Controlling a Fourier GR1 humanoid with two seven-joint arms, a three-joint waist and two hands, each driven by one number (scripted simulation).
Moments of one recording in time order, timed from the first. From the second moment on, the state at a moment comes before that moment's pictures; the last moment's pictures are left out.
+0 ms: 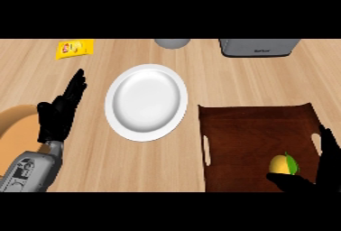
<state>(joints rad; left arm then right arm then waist) -0.24 0.38 -0.16 -1.41 0.12 0.21 0.08 0.16 -0.59 0.36 -1.95 0.72 -0.41 1.10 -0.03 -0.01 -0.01</state>
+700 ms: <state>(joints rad) -0.27 0.35 -0.15 -1.38 0.11 0.18 0.06 0.15 -0.58 0.27 -2.05 0.59 -0.16 1.19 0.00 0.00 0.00</state>
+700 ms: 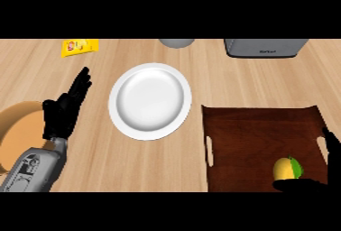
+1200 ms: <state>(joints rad) -0.26 0.33 -0.15 -1.43 0.07 0.18 0.10 0.16 -0.49 0.25 -1.87 0.58 -0.10 1.12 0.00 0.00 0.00</state>
